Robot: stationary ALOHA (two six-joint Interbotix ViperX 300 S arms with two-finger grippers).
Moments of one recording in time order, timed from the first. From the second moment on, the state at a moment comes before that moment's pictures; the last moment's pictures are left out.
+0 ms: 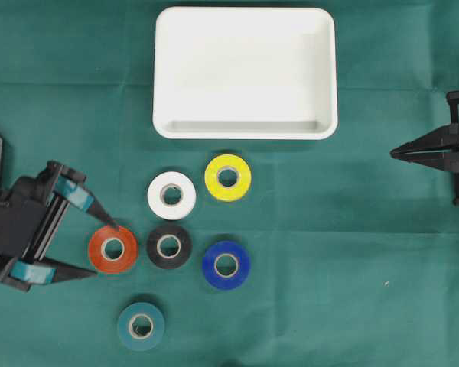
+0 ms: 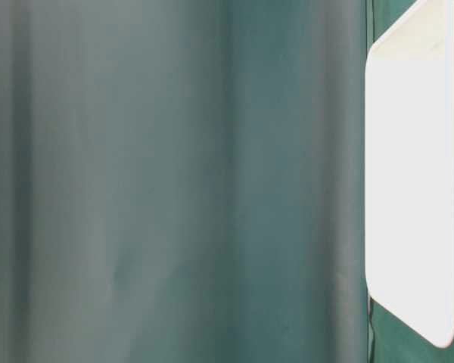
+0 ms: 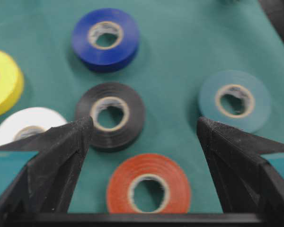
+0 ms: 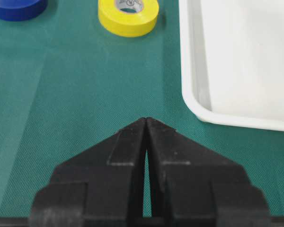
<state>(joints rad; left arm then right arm) -0.42 -0.54 1.05 -0.03 0.04 0.05 -0.02 -1.02 1.46 -0.01 -0.07 0.04</state>
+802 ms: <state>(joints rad) -0.46 -0.34 0.97 -0.03 0.03 0.06 -0.02 -1.09 1.49 -0.01 -0.07 0.04</state>
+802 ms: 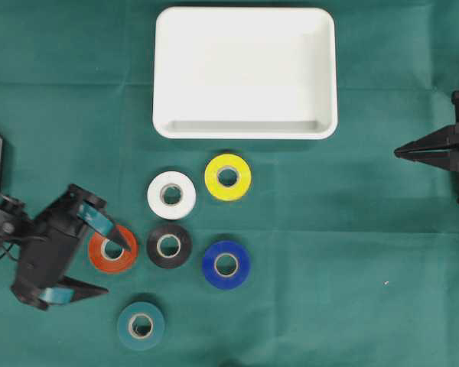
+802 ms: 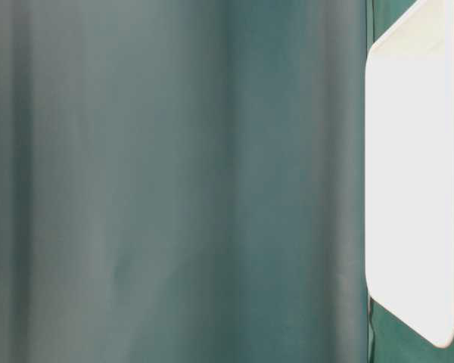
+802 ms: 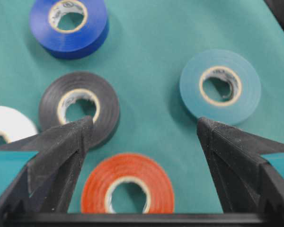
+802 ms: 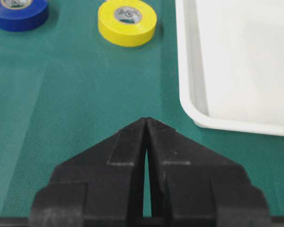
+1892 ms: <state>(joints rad) -0.54 0.11 0.74 -0.03 0.03 0.05 -0.02 -1.09 1.49 -0.01 -0.07 0.04</state>
